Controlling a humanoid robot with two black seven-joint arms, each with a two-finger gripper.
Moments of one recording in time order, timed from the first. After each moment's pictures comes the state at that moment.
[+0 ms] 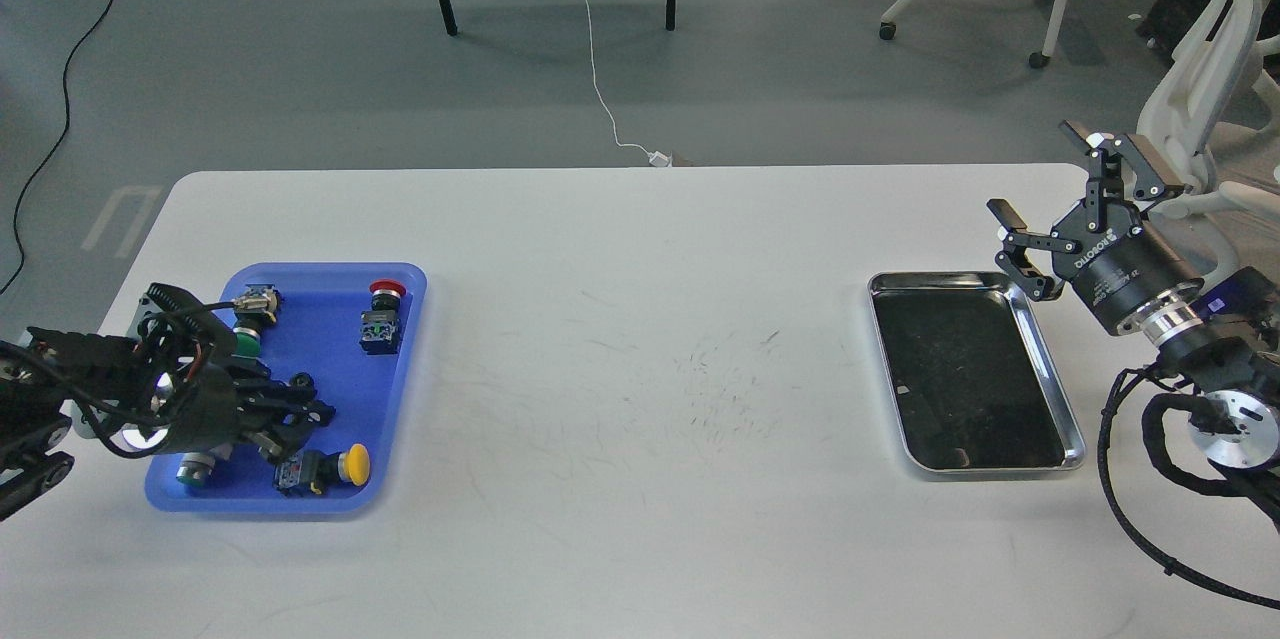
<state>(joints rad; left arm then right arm) -0.55 0.83 -0.46 -1.12 2.18 -0.34 -0.49 0.48 -0.68 0.63 1.04 -0.10 0.36 0.49</state>
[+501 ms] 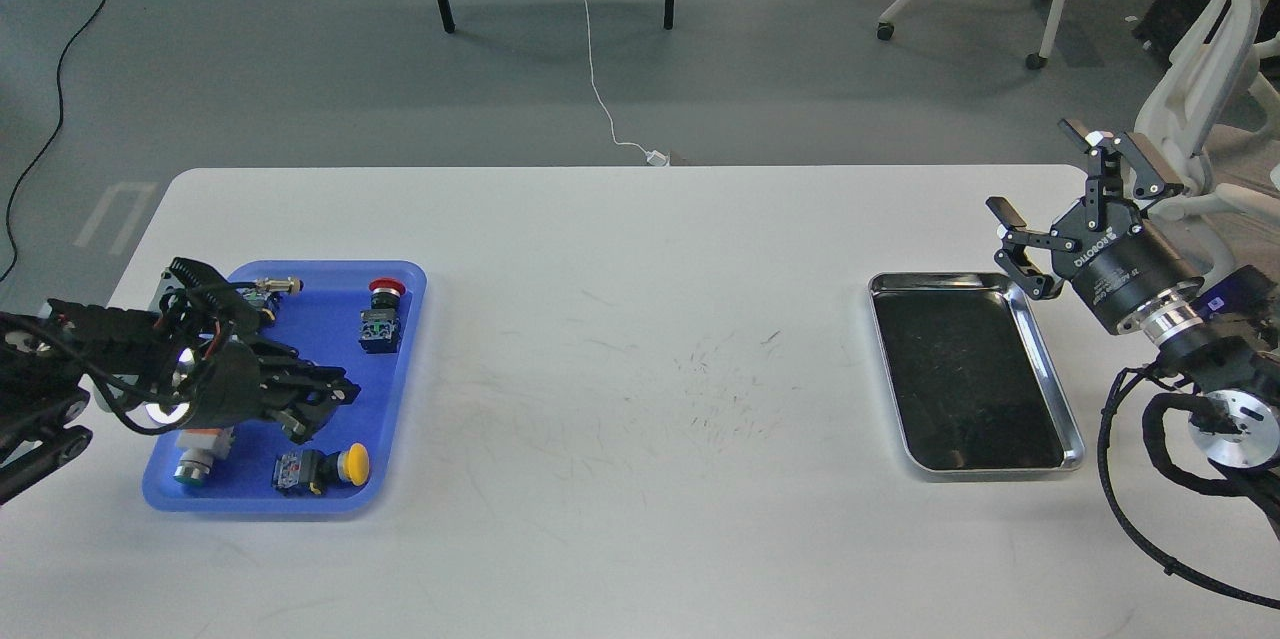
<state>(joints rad) -0.64 0.85 -0.46 -1.24 2.18 -0.35 -0.49 0.48 -0.68 0.63 1.04 -0.10 0.36 0.49</state>
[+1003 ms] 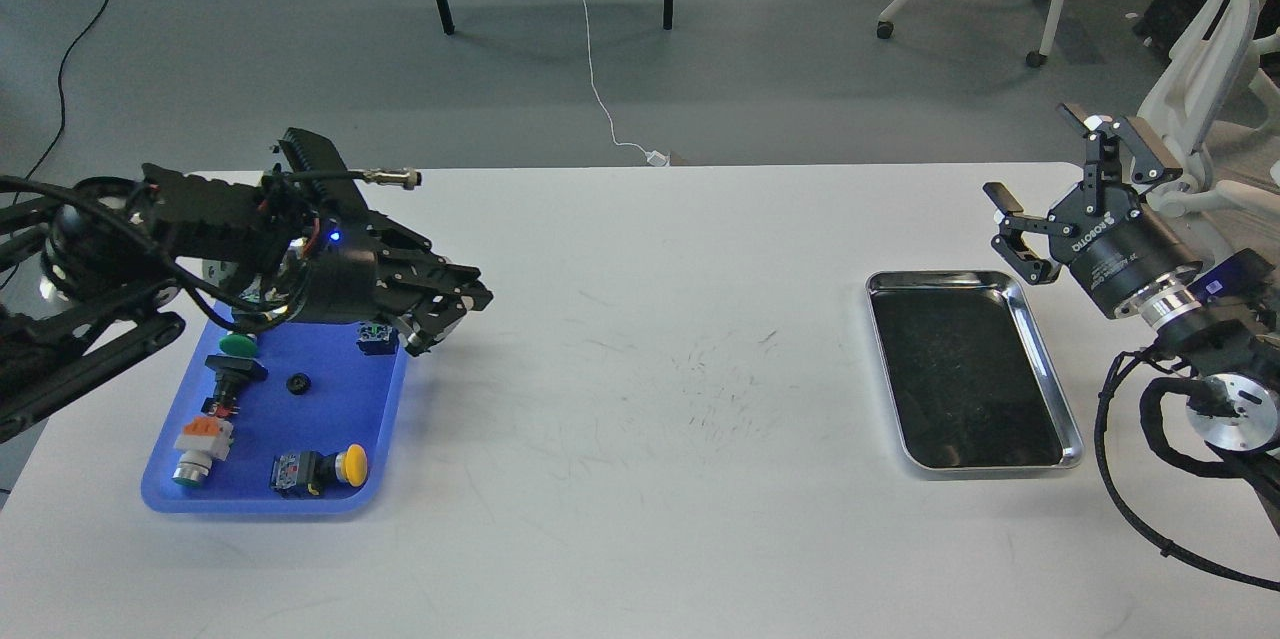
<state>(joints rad) -0.94 0.69 -0.42 -1.44 2.18 -0.48 -0.49 0.56 -0.69 0.61 1.05 -0.10 0.36 0.49</state>
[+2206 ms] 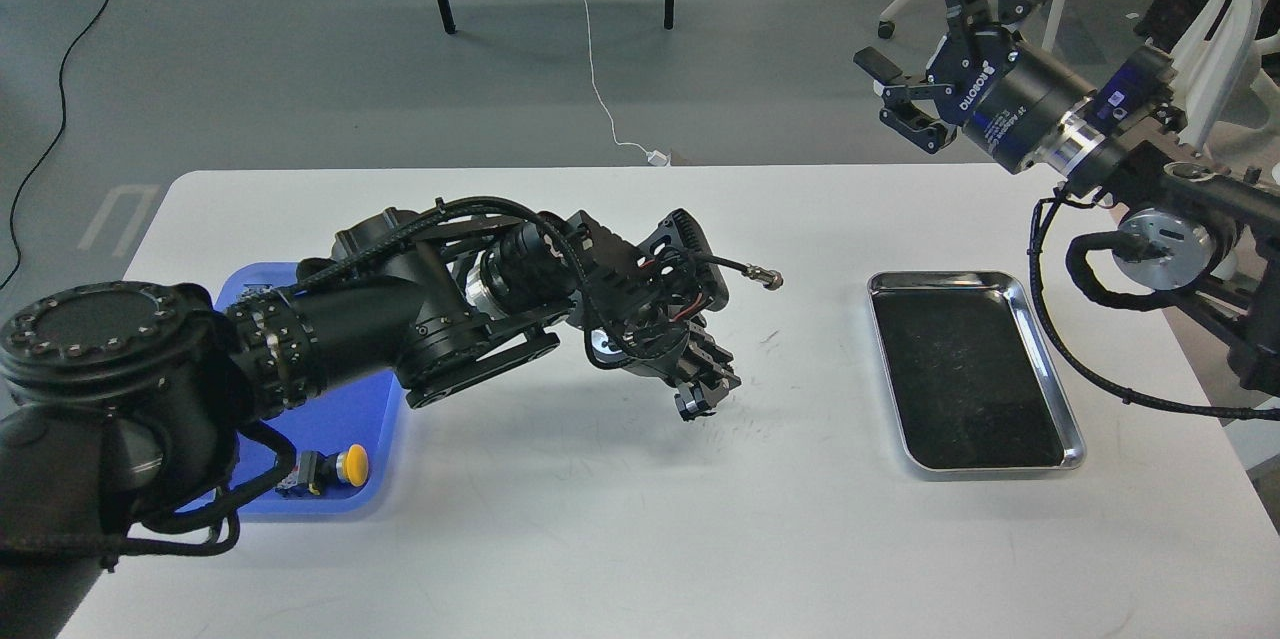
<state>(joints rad) -1.13 -0.04 -0.13 -0.83 2.18 -0.49 -0.49 1.03 -0.63 0.22 1.04 -0.11 0.35 0.49</state>
